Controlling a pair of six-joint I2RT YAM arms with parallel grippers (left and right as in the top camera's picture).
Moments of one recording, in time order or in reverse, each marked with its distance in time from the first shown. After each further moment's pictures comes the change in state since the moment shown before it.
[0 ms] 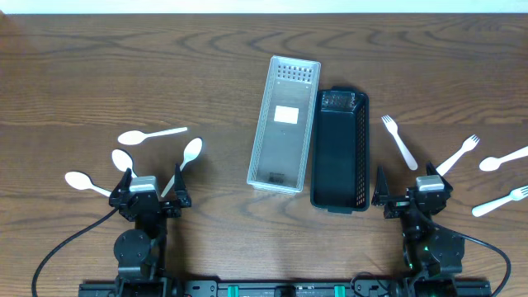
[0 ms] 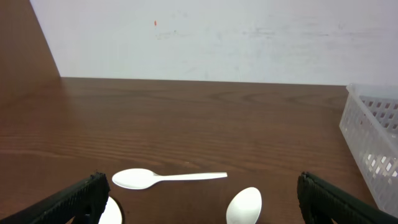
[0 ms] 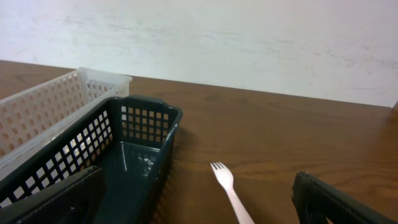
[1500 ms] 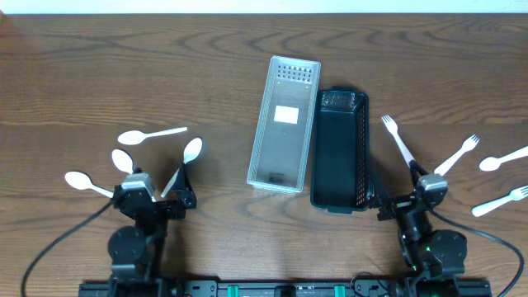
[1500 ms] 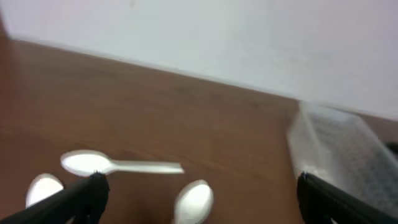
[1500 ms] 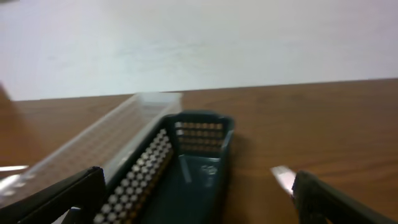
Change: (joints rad) left arm 0.000 0.090 0.147 -0.129 0.128 -0.235; right arm 0.000 0.034 0.038 0.006 -0.180 0.277
